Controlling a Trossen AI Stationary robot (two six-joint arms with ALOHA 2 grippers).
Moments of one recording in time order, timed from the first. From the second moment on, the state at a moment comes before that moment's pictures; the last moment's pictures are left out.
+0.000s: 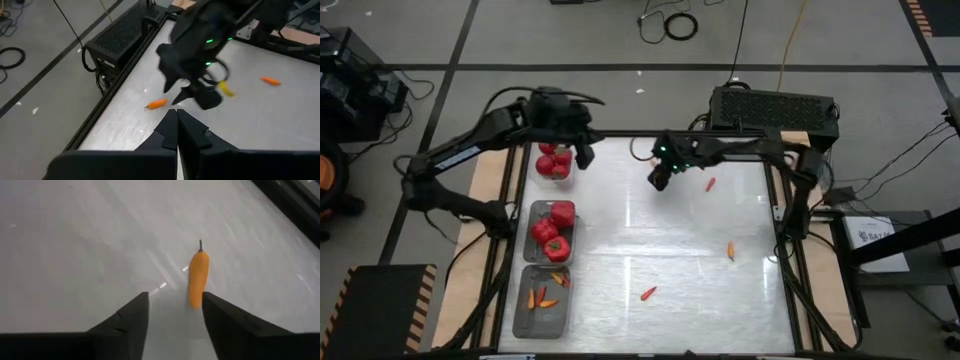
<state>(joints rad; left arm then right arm) 0.46 1.29 1.45 -0.78 0.09 0.00 -0.43 1.86 1.25 -0.37 0.05 0.21</state>
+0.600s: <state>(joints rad) 0.46 1.26 1.45 -0.79 0.09 0.00 -0.43 2.05 1.37 -0.41 0.16 0.27</state>
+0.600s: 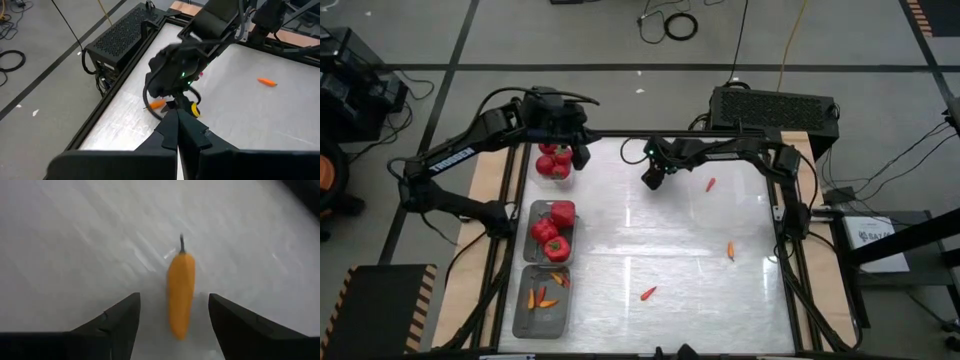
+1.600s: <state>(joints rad) 0.23 0.88 1.45 -1.13 -0.23 -0.52 -0.30 2.01 1.36 -0.53 0.01 0.26</state>
